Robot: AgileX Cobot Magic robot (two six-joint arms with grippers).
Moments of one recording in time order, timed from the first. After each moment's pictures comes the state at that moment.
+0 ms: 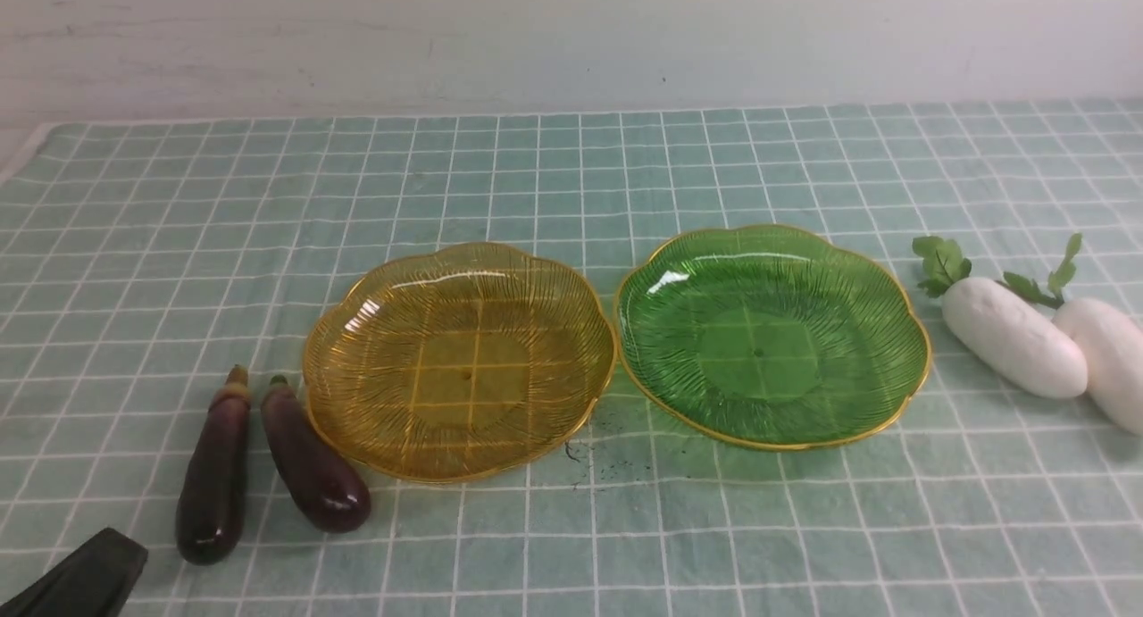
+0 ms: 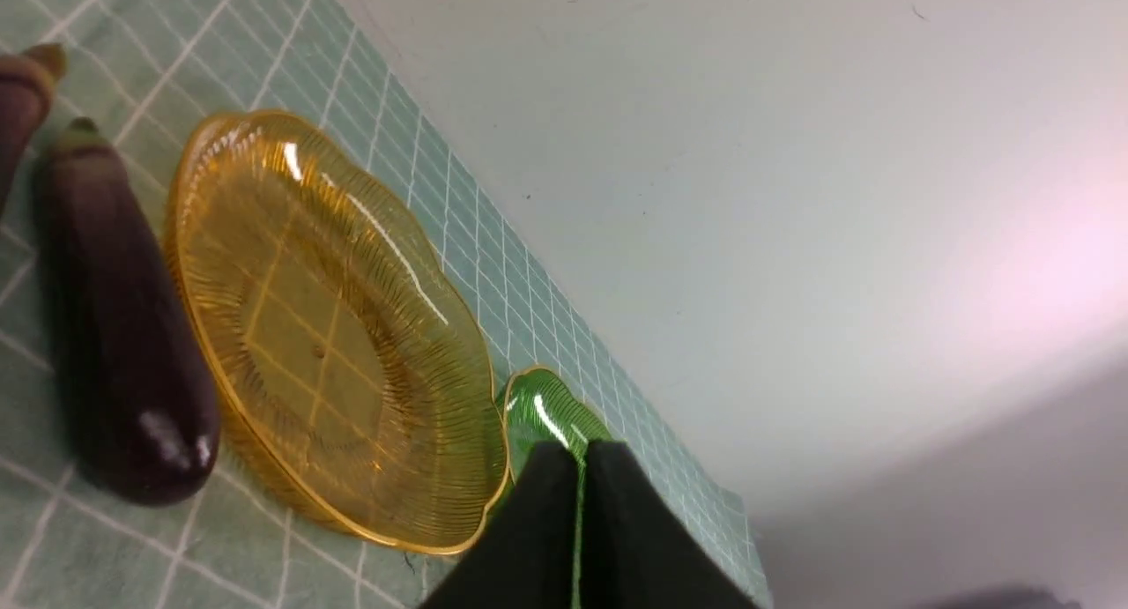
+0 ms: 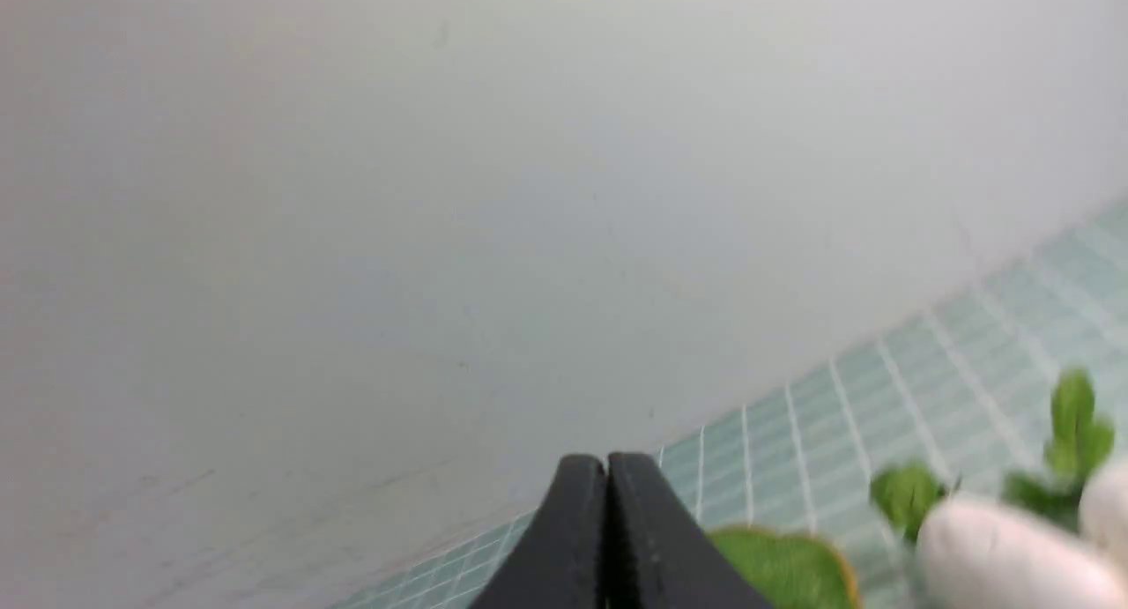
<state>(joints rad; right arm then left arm) 0.00 0.04 -0.26 0.49 0.26 -0.04 -0.02 0.03 -0.07 -1.01 0.29 -0.02</state>
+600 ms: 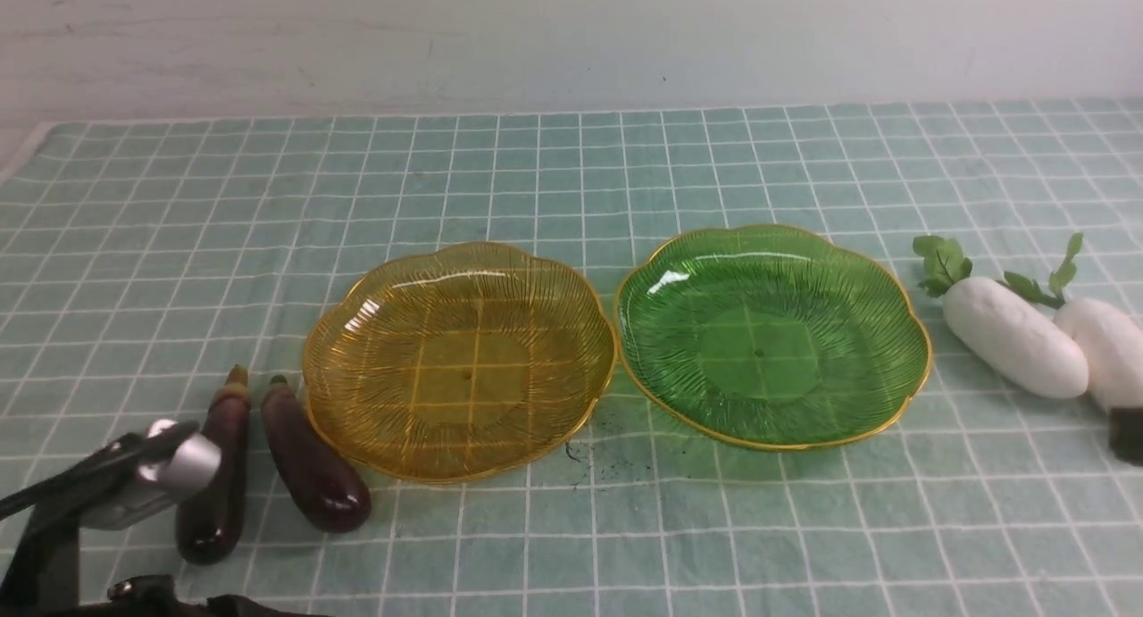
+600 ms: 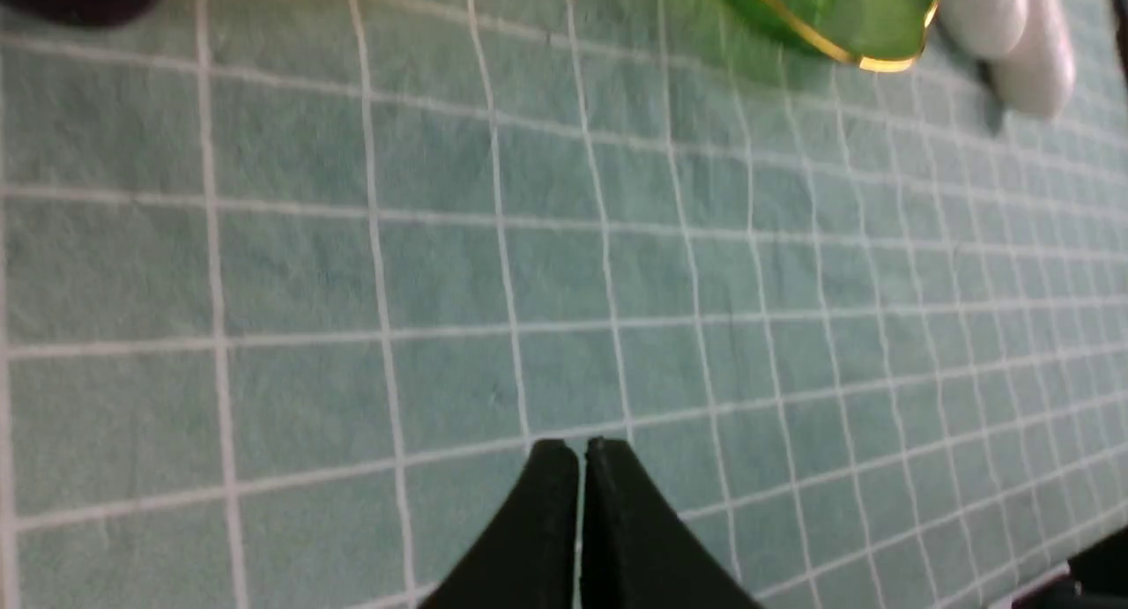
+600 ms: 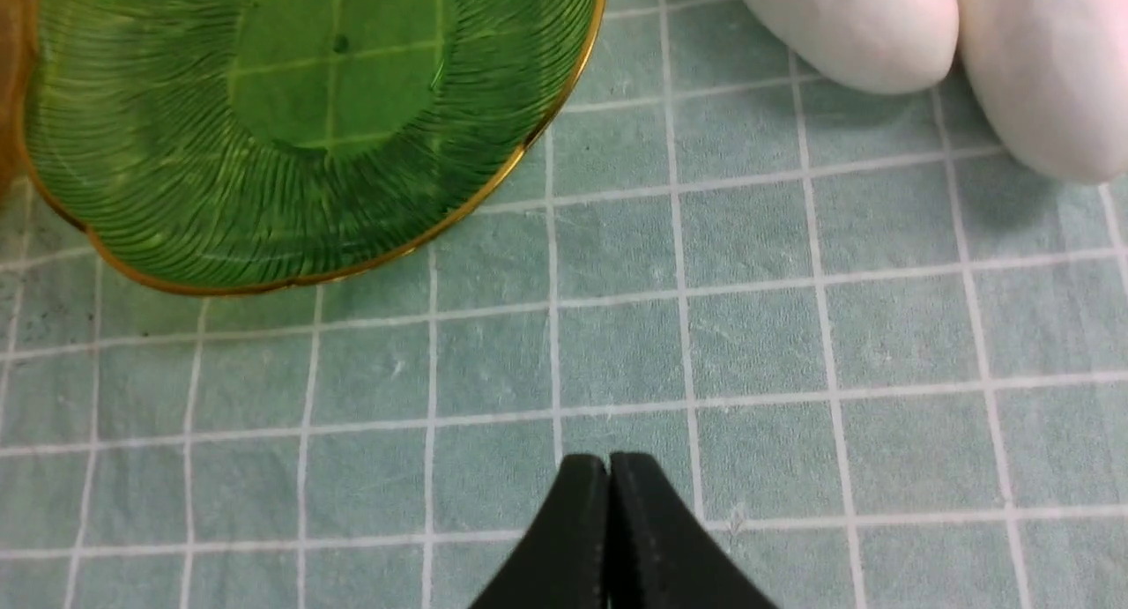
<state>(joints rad) 0.00 1.02 -0.72 0.22 0.78 -0.03 -0.02 0.82 -0.35 -0.95 0.82 0.46</state>
